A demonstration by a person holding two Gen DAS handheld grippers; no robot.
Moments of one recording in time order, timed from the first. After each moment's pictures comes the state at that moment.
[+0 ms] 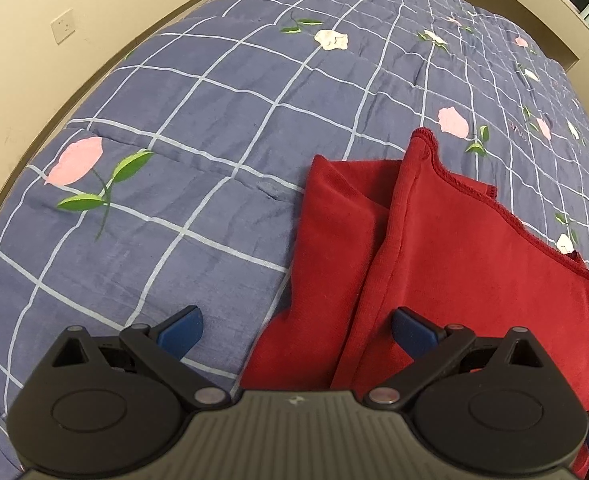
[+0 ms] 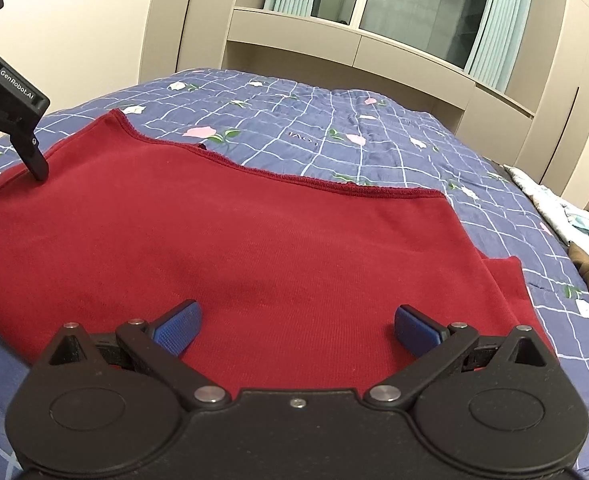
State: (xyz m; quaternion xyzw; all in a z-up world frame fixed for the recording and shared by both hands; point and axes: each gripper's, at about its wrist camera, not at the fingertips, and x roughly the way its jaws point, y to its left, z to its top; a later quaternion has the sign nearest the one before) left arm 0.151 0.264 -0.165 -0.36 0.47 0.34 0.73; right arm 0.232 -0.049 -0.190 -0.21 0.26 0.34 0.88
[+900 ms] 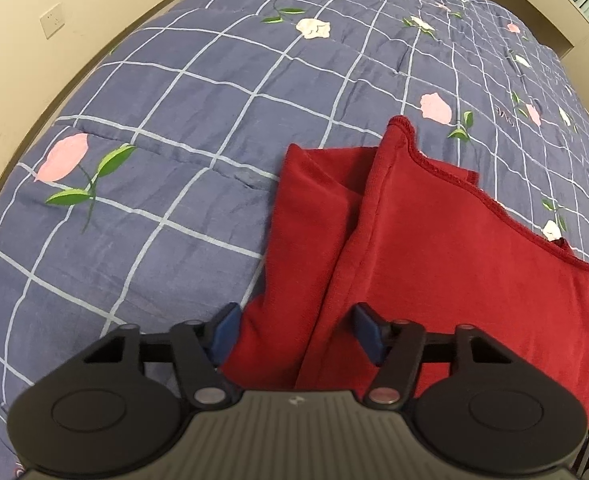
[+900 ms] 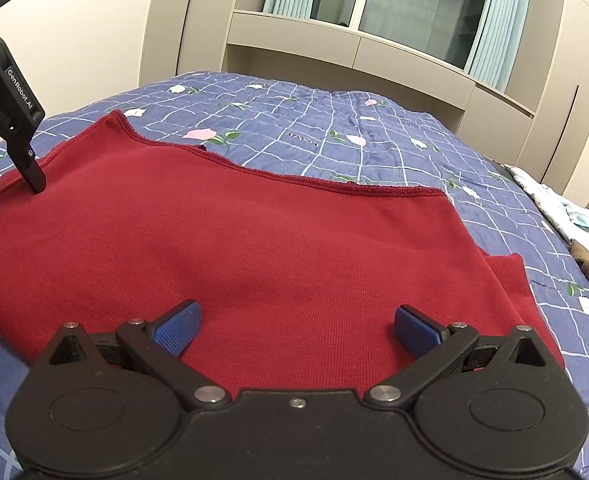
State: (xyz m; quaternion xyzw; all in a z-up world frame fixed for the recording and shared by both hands) left arm 0.160 0.258 -0.155 -0.37 0.49 0.32 0.72; right arm 0.231 -0.052 -0.192 -0.21 0.26 0.34 0.88
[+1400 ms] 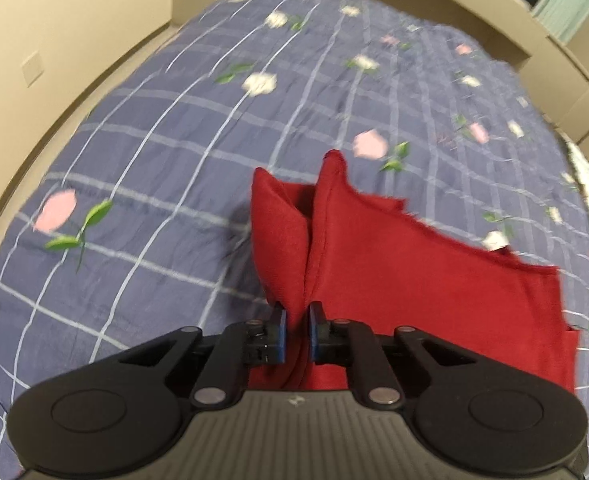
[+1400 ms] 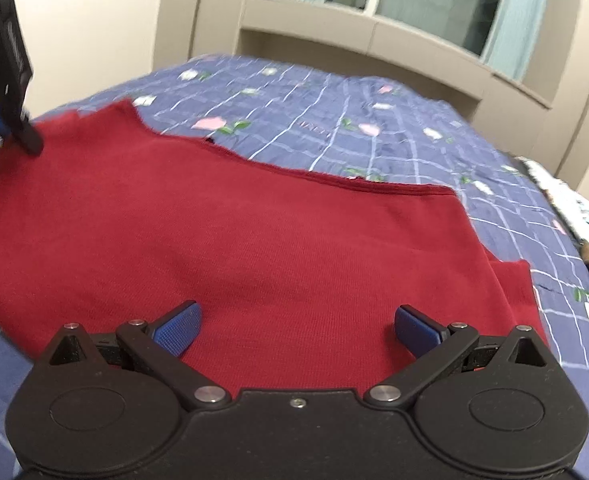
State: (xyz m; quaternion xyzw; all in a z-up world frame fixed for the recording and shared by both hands) left arm 0.170 0.226 -0.097 -0.33 0.44 0.29 0.78; right arm 0.245 -0.047 -0.176 -0.23 0.29 0.36 0.85
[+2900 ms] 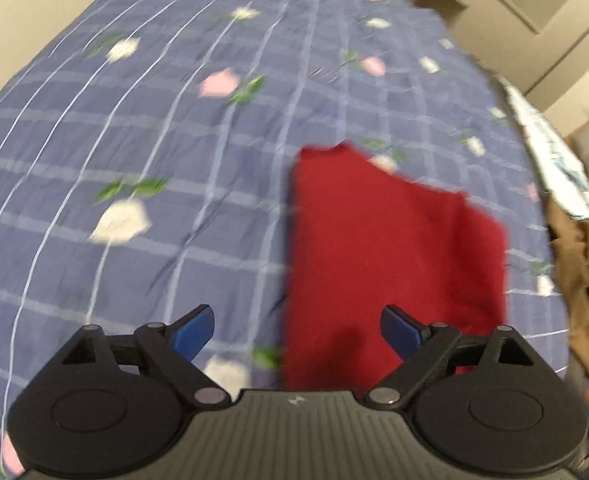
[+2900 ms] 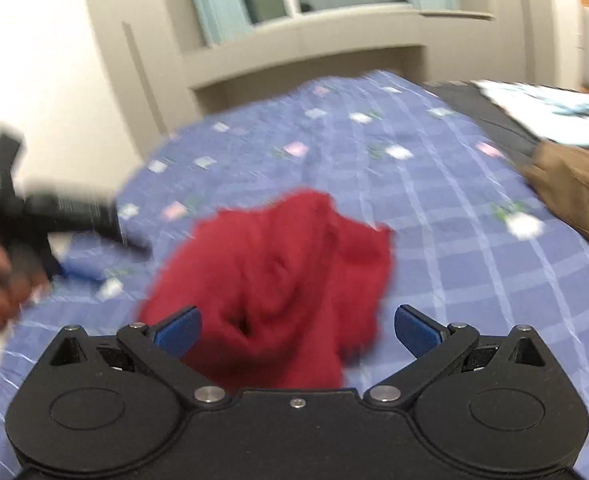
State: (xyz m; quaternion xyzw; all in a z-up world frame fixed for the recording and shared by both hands) left arm 0.242 0.113 -0.105 -0.33 0.48 0.23 0.78; right arm 0.301 -0.217 -0.083 -0.01 0.35 0.39 0.85
